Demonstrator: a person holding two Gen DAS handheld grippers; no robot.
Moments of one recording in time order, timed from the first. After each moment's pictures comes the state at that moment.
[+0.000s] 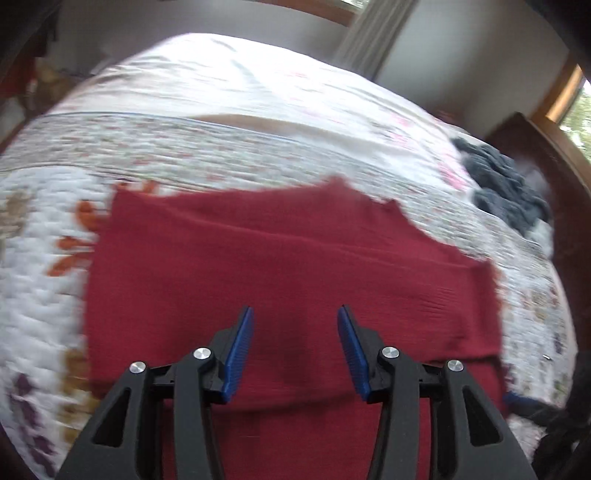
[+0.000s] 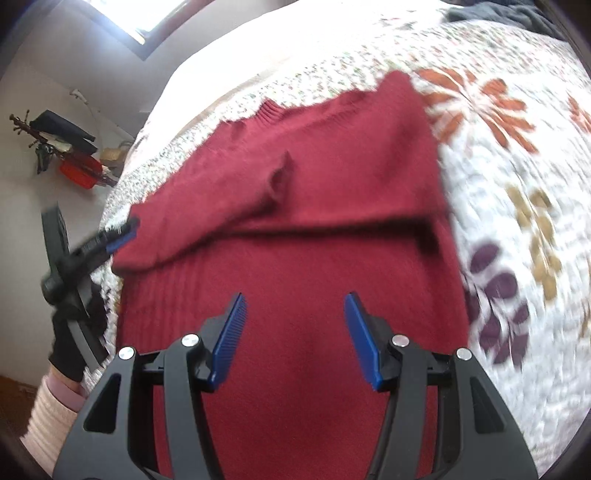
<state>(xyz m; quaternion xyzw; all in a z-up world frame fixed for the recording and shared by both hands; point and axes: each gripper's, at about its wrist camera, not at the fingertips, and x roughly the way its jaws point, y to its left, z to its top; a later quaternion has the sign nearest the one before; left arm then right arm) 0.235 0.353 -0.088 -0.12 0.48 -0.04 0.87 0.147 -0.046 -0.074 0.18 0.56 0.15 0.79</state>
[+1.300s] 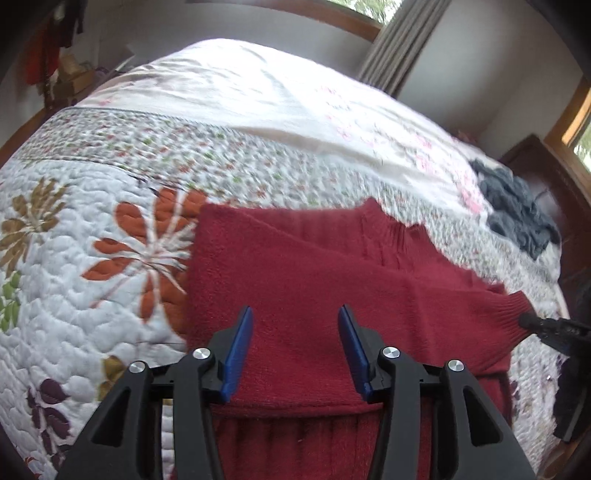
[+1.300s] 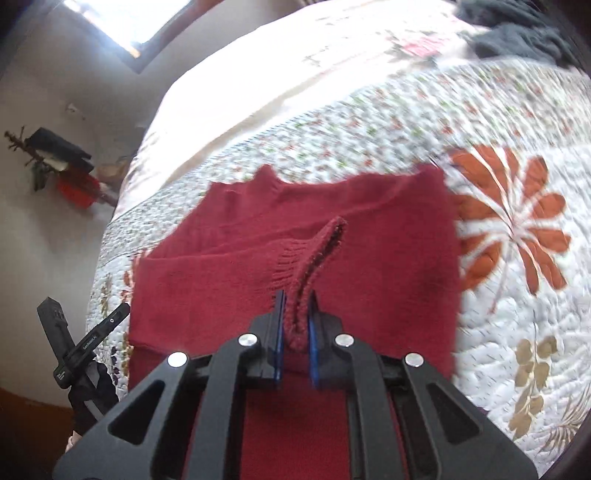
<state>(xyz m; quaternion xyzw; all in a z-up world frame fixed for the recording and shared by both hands) 0.232 0.368 -0.088 -0.14 0.47 -0.04 0.87 0.254 -0.064 -0.059 0.19 0.56 0.14 0.80</state>
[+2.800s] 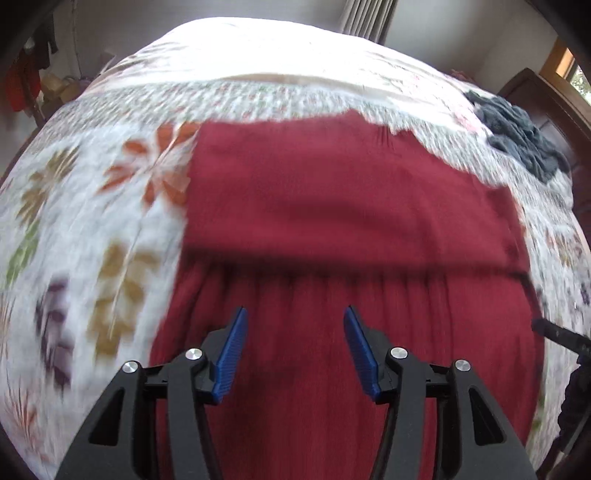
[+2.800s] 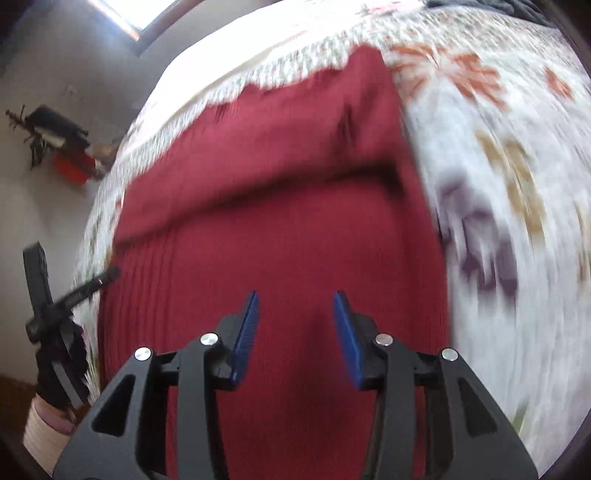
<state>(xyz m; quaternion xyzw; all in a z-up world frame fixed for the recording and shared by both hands) 0.115 0.339 -0.103 -0.06 0.53 -0.04 0.84 0.071 -0.064 -0.095 0.16 0.57 0.13 0.79</state>
